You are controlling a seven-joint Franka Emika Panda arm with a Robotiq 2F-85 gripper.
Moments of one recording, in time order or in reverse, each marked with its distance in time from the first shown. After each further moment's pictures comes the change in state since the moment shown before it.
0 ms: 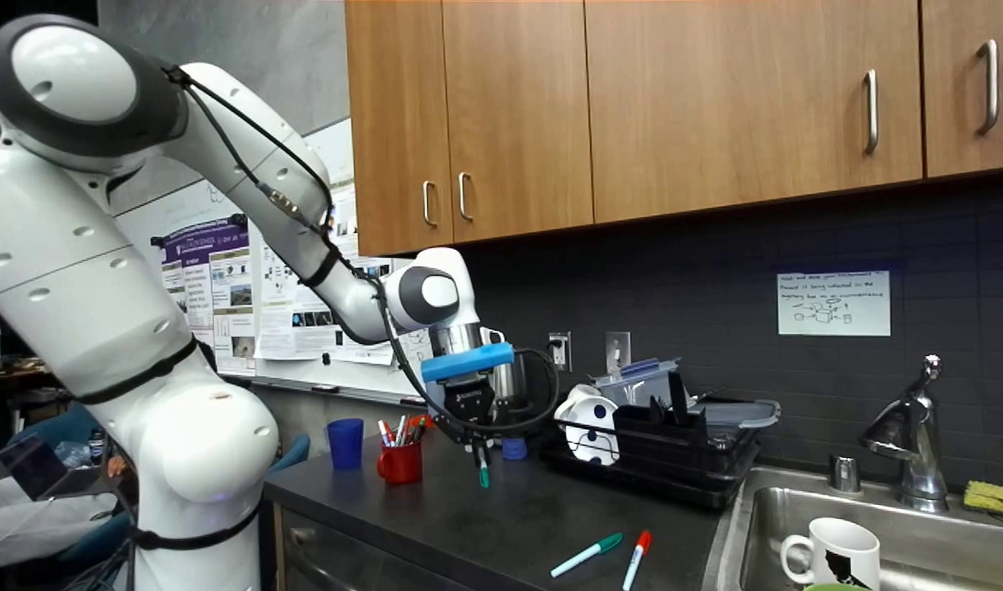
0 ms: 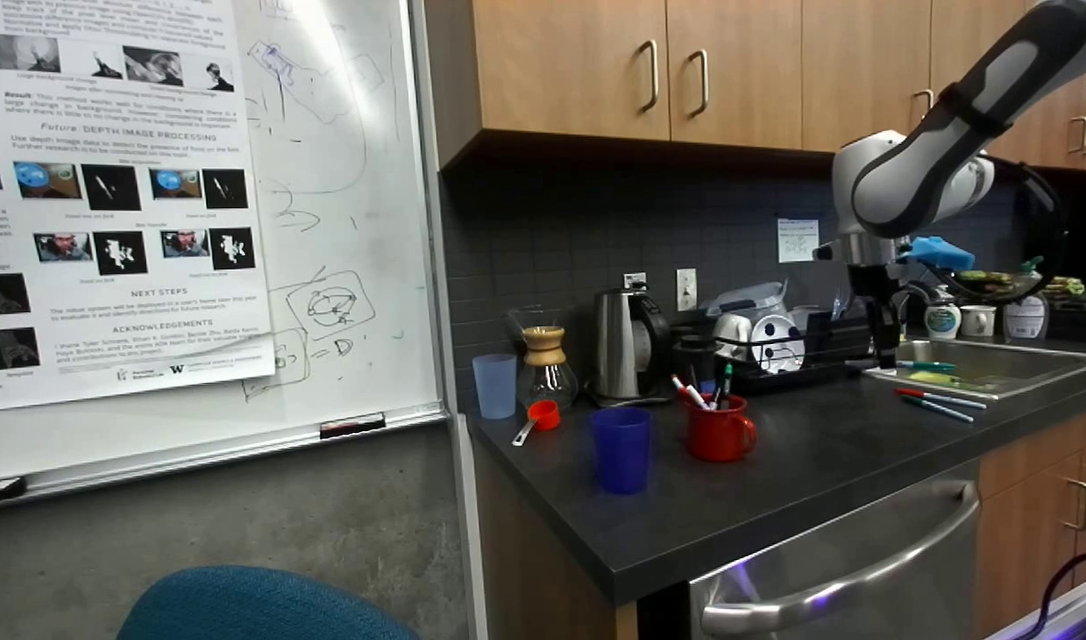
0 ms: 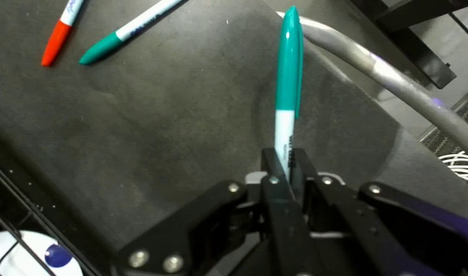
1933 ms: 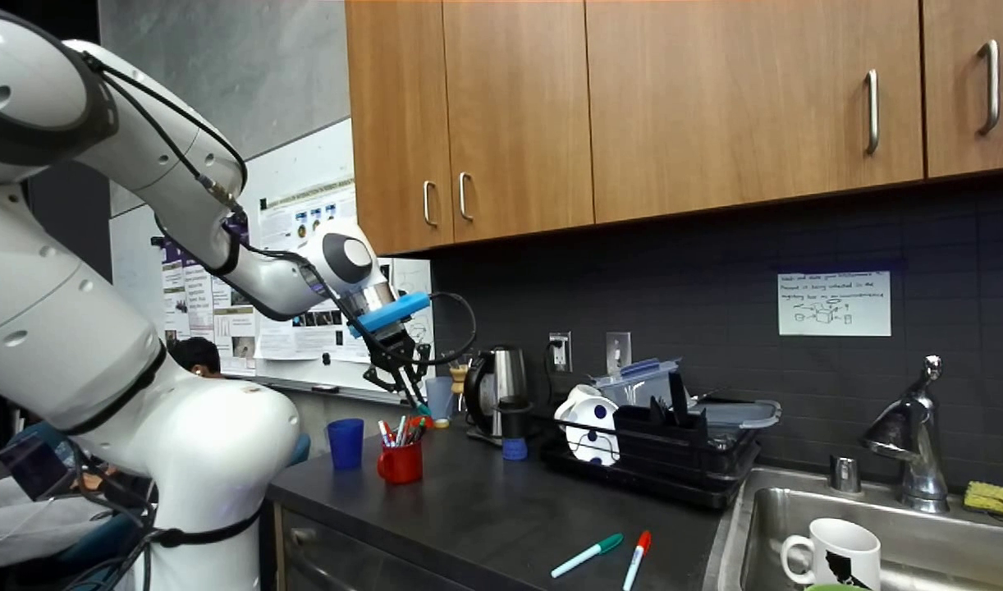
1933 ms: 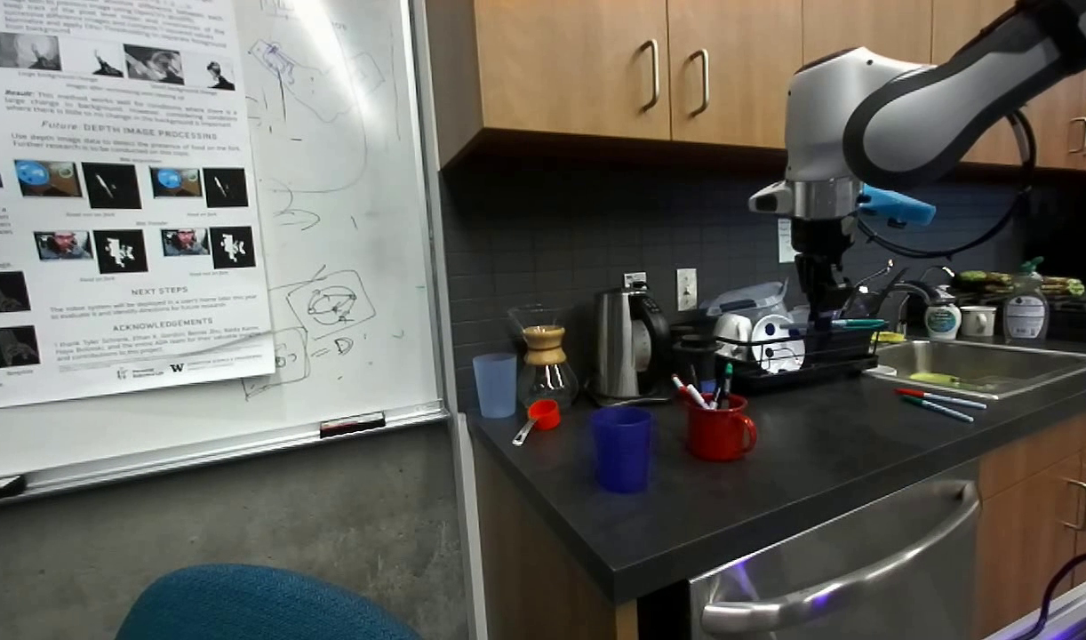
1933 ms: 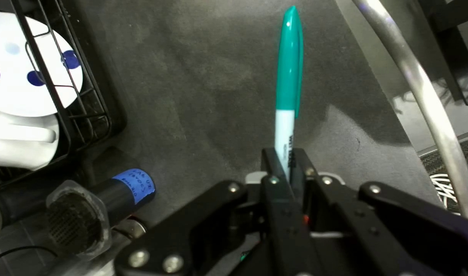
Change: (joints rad) arm 0.303 -0.247 0.202 -0.012 0.000 -0.134 0.102
